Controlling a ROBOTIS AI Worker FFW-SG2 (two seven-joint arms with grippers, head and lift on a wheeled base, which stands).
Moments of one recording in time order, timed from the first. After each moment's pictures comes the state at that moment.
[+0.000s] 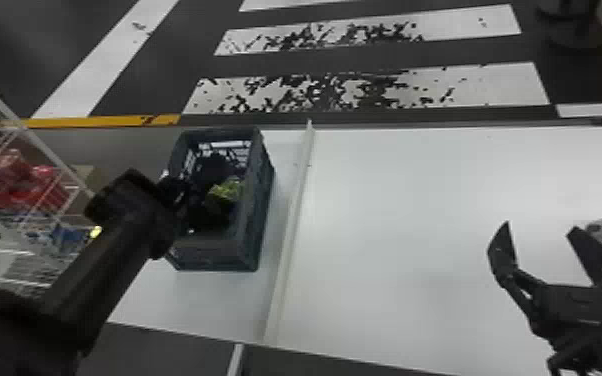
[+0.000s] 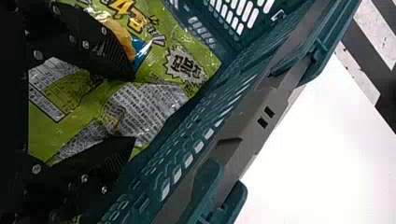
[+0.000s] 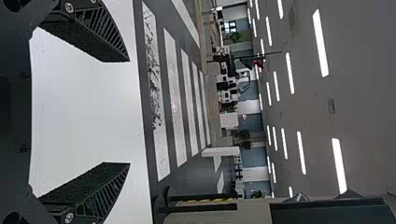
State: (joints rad) left arm -0.44 0.51 -0.38 -0.89 -0.24 0.39 -0.77; right arm 0.47 -0.09 0.16 -1.70 -0.14 -0.29 -0.10
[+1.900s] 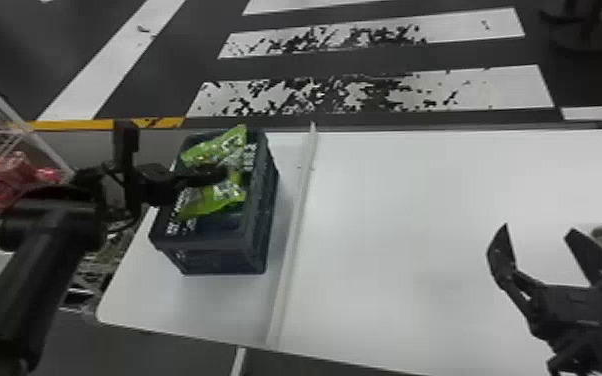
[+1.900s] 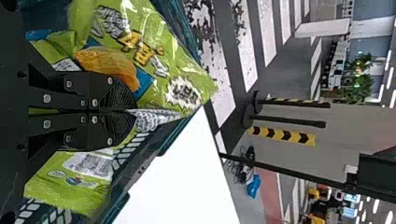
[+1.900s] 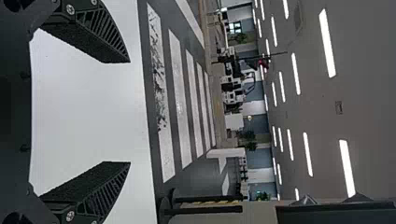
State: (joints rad) left arm -0.36 0.62 -0.04 -0.96 0.22 0.21 -0.97; right arm 0.45 -0.08 0.17 -1.70 -0.14 -0.24 -0.11
